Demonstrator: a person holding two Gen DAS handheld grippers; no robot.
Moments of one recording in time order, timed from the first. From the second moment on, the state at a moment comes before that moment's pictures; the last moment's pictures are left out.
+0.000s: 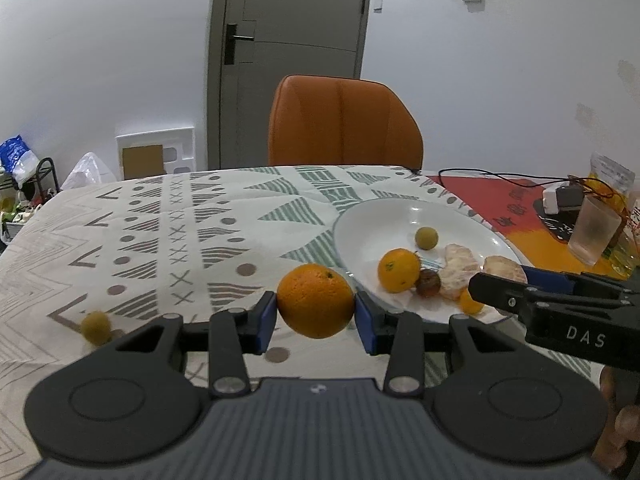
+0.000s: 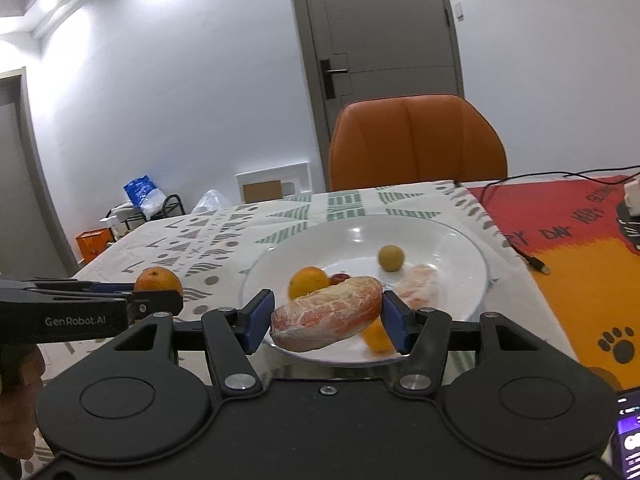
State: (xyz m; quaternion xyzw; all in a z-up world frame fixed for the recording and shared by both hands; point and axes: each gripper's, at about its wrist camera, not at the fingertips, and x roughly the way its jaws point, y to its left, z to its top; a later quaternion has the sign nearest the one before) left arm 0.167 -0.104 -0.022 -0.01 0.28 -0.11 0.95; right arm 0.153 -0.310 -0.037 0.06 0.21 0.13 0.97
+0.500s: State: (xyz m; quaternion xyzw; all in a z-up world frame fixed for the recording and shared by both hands) left arm 0.183 -0.142 -0.027 0.01 0.29 -0.14 0.95; right arm 0.167 -0.344 -0.042 0.06 0.21 0.10 0.97
